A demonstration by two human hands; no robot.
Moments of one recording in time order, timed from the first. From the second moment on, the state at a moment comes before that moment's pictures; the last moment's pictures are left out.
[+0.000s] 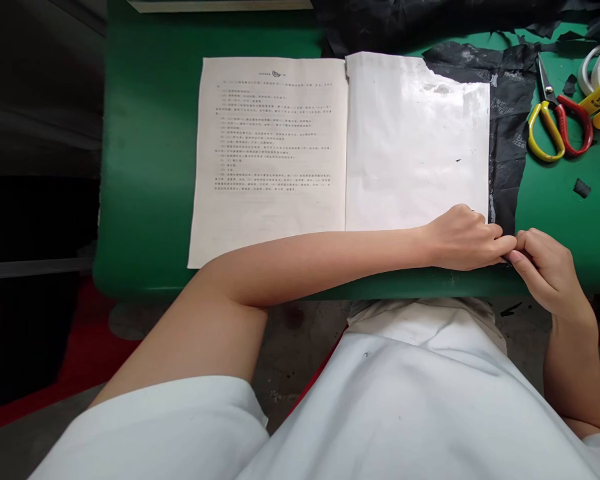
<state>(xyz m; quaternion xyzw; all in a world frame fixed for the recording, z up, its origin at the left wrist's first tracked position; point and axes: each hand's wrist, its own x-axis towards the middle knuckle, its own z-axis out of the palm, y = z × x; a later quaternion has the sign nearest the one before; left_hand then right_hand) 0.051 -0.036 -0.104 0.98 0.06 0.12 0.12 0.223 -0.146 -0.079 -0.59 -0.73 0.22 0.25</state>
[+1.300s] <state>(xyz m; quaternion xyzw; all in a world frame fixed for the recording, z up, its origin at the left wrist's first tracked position) 0.056 -0.039 -0.101 0.98 0.08 0.09 0.13 0.220 -0.150 -0.083 -0.62 -0.70 0.21 0.29</state>
